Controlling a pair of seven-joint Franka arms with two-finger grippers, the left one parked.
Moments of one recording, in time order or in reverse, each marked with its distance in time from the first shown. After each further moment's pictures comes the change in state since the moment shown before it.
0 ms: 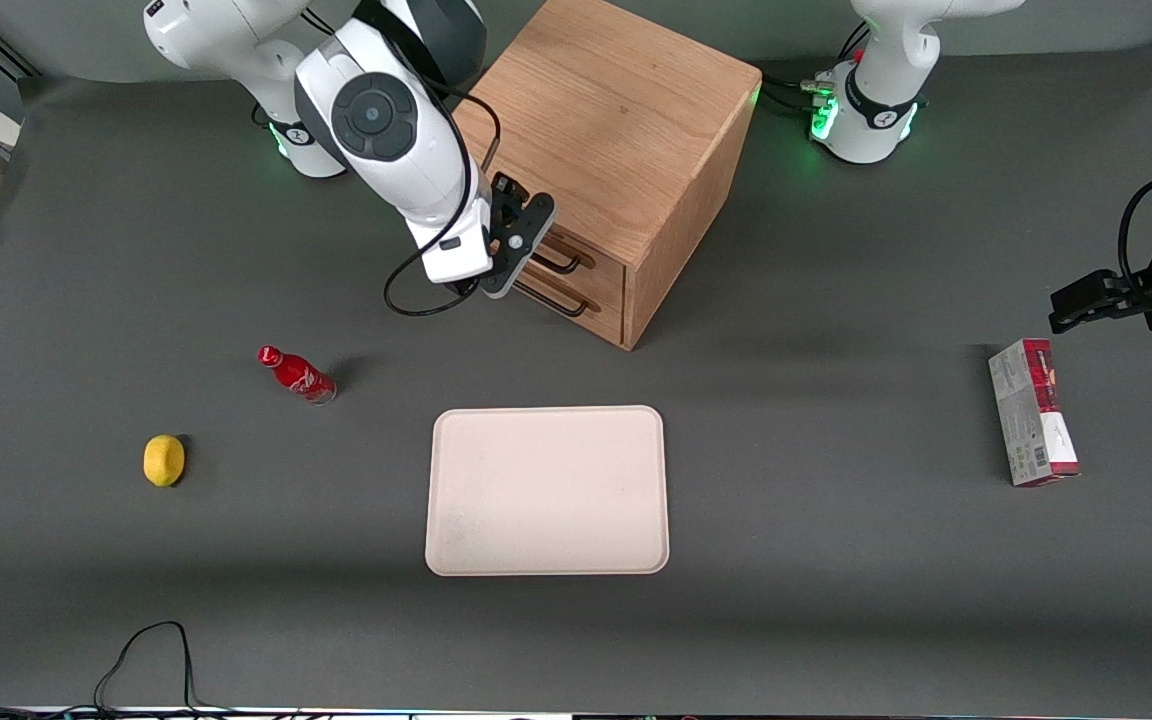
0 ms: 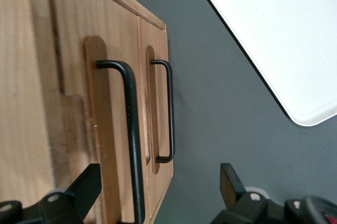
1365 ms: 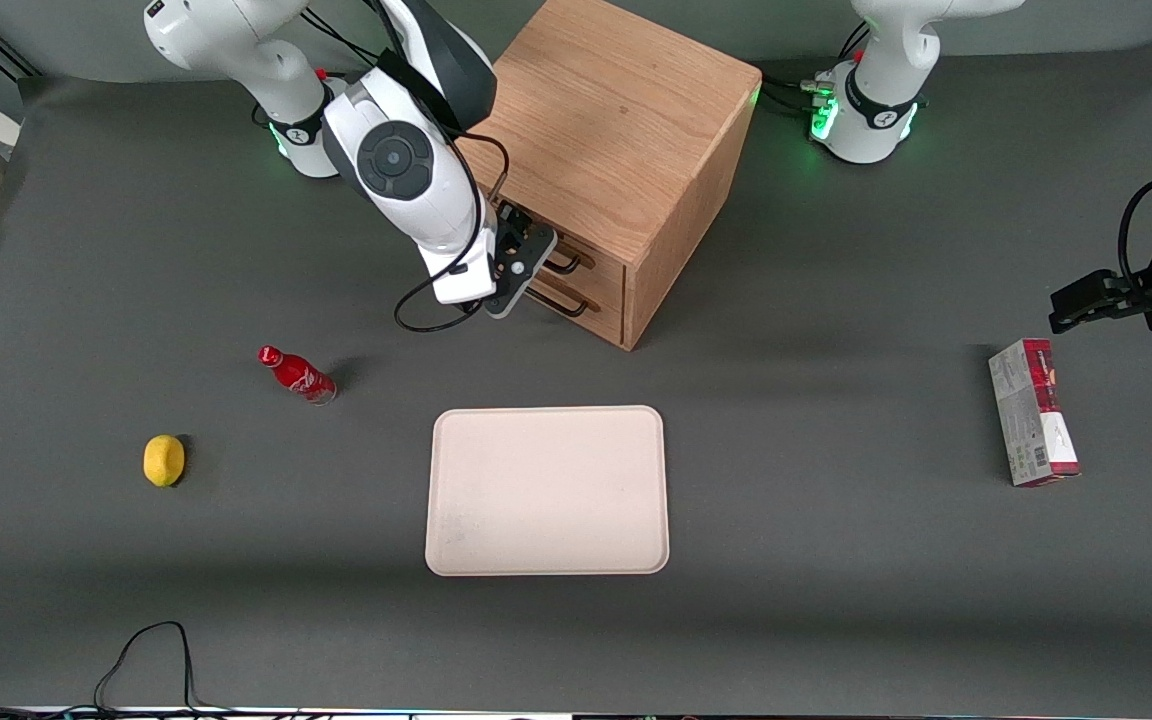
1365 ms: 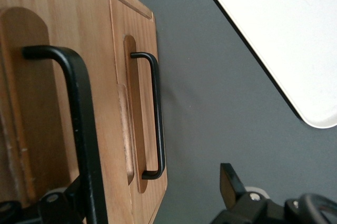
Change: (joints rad) arm 0.016 0.021 -0.010 -0.125 0.002 0.139 -0.002
